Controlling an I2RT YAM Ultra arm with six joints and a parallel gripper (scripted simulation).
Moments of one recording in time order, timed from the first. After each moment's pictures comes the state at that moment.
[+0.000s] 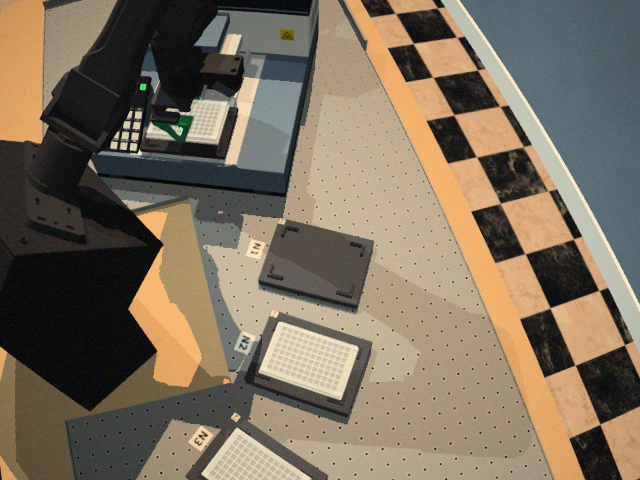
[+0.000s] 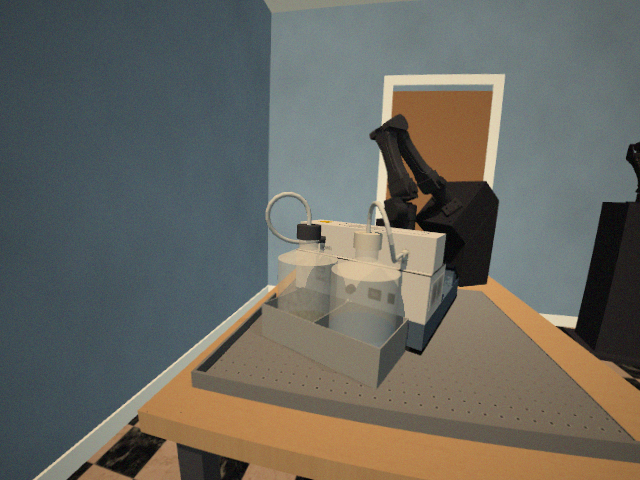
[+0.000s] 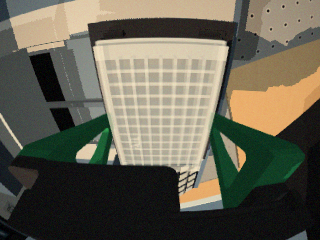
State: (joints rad) arm 1.03 1.42 0.59 0.05 0.39 1.30
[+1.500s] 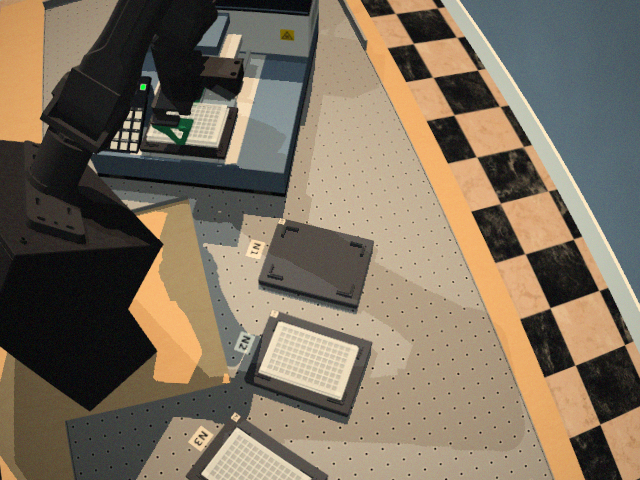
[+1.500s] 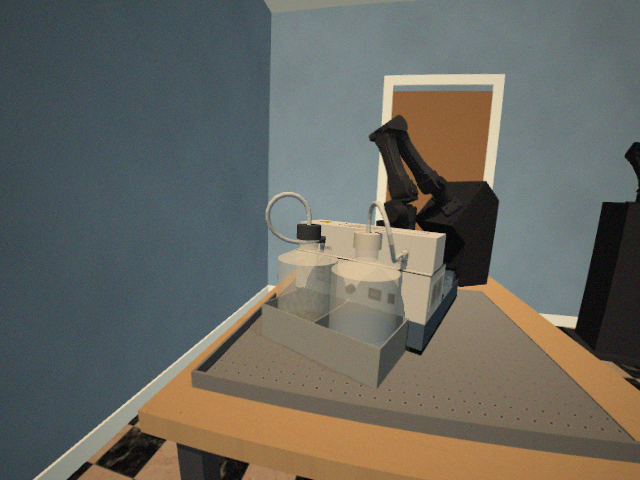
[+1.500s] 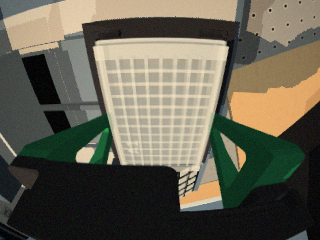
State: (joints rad) arm 1.02 1.45 0.59 0.08 0.39 1.30
